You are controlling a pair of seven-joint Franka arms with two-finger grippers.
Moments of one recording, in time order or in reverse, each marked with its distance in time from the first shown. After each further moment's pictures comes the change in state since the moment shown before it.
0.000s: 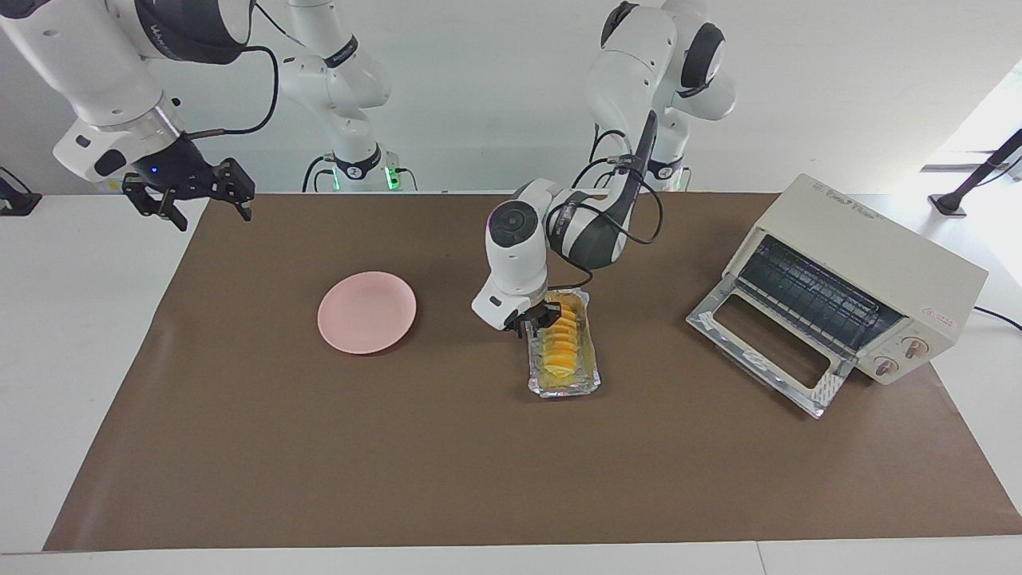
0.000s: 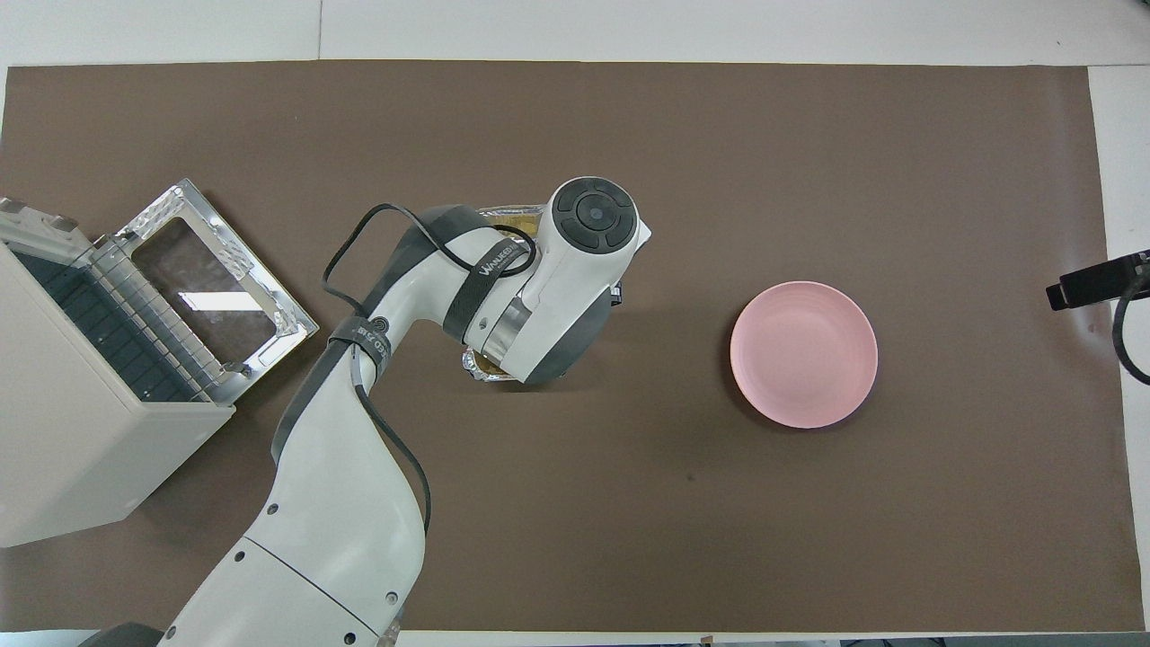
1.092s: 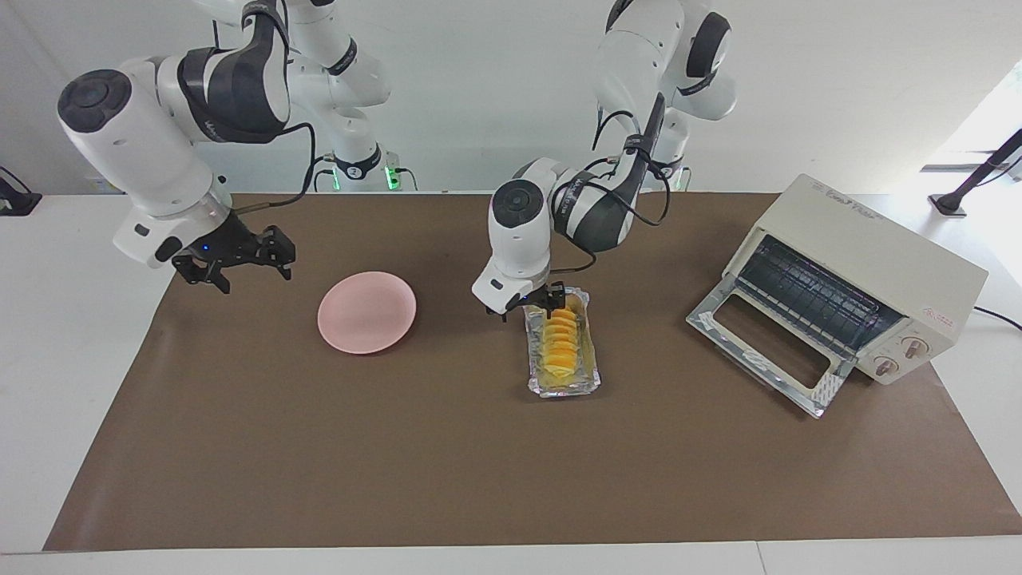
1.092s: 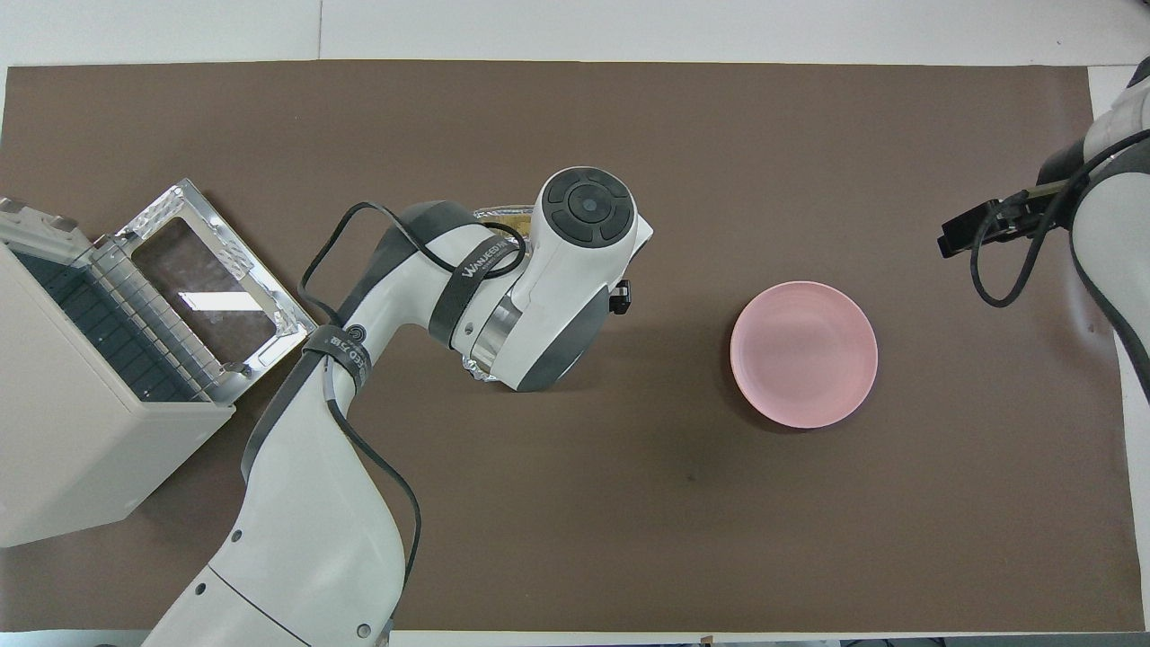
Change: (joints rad) left arm 0.000 -0.057 -0.007 -0.001 -0.028 -0.055 0.000; right arm 0.092 0.160 -0.017 0.068 0.008 0.069 0.012
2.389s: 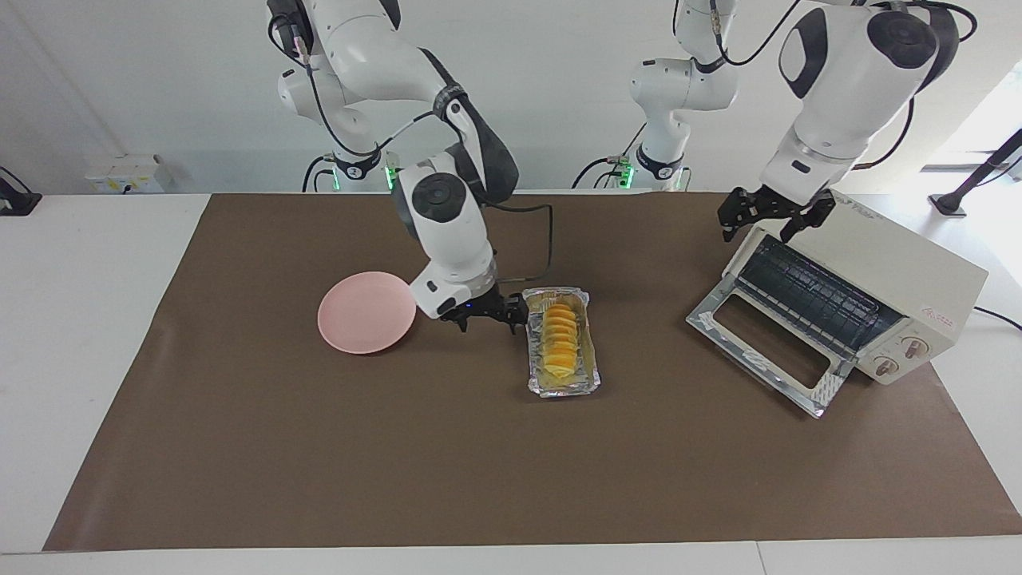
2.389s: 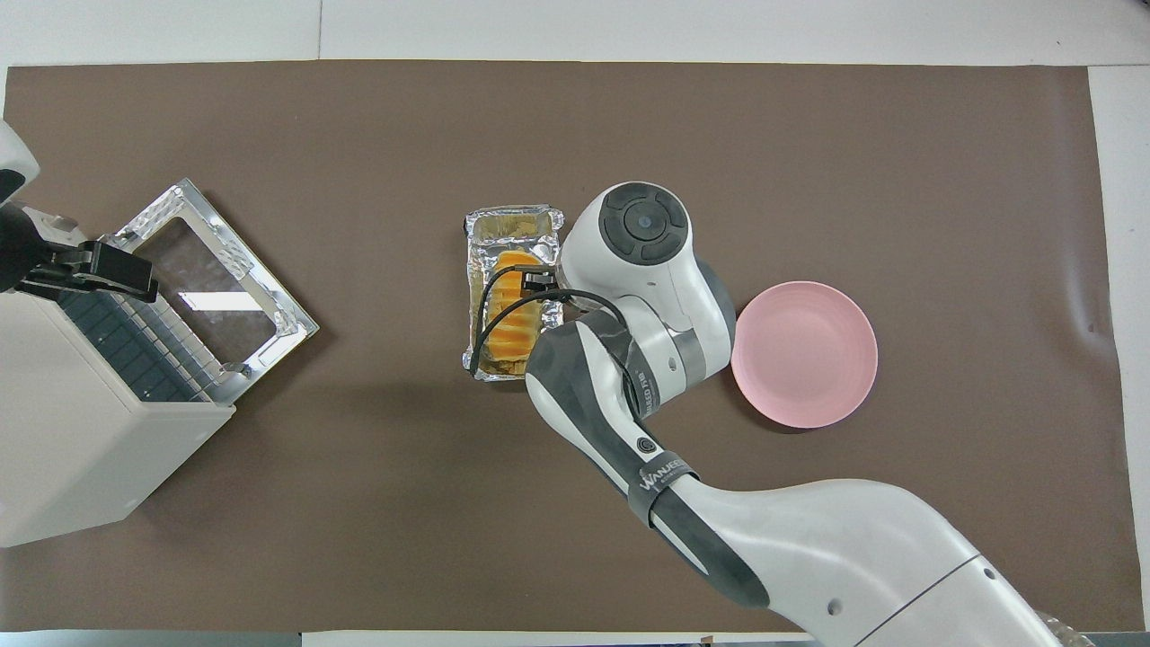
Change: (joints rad) left arm 0.482 -0.544 0.001 -0.230 0.009 -0.257 0.532; right arm 0.439 0.275 0.009 0.001 0.152 0.415 0.805
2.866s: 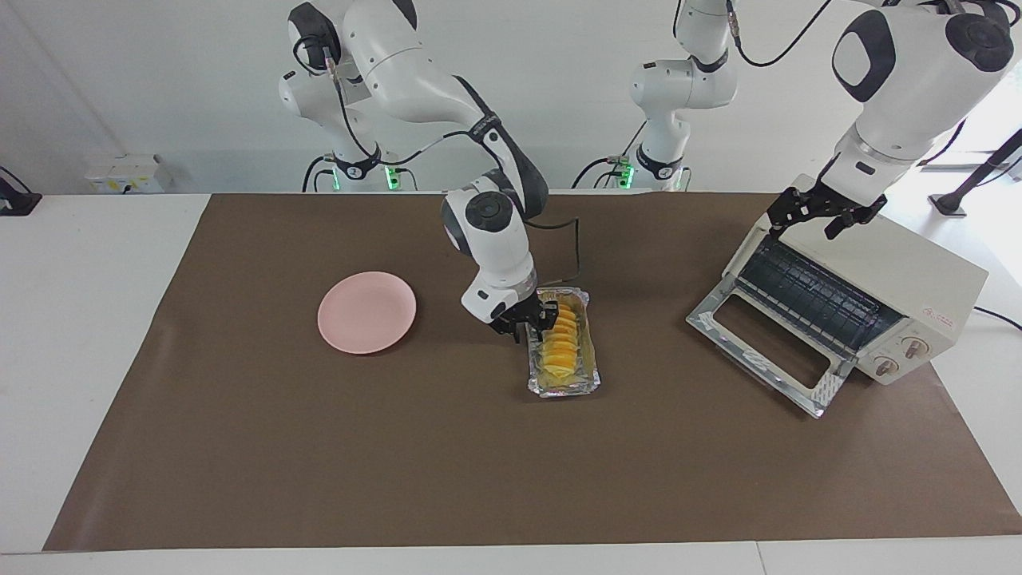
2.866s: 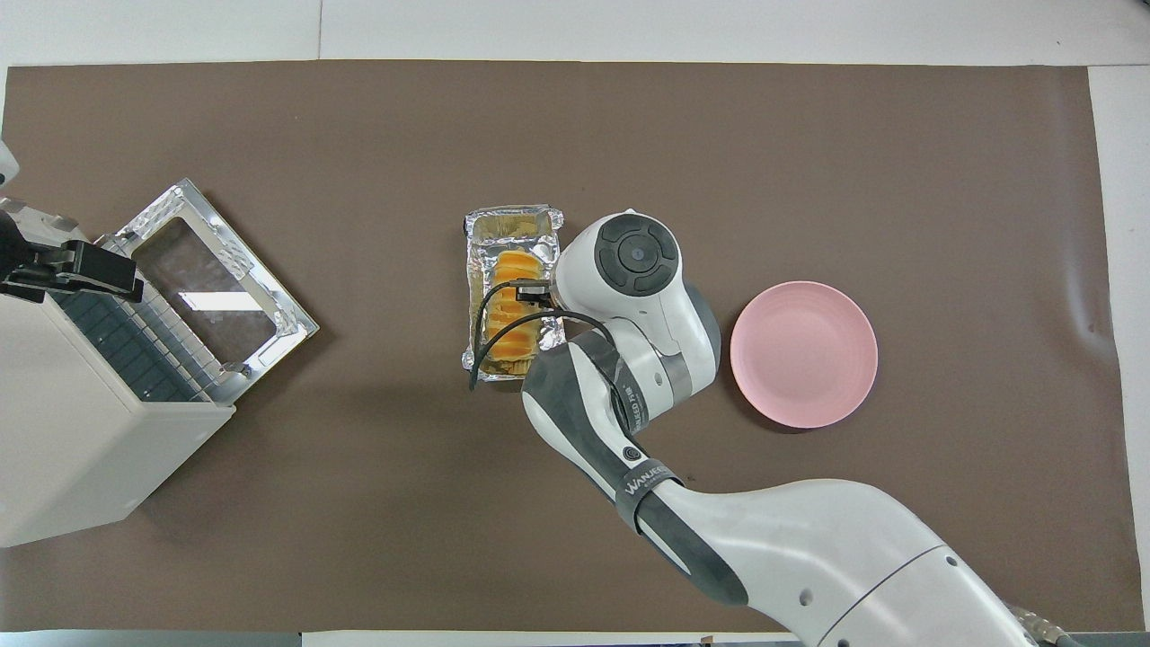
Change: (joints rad) left arm 0.174 -0.001 0.021 0.002 0.004 -0.042 0.165; right arm 0.141 0.096 0.036 -0.107 0.000 0.279 0.013
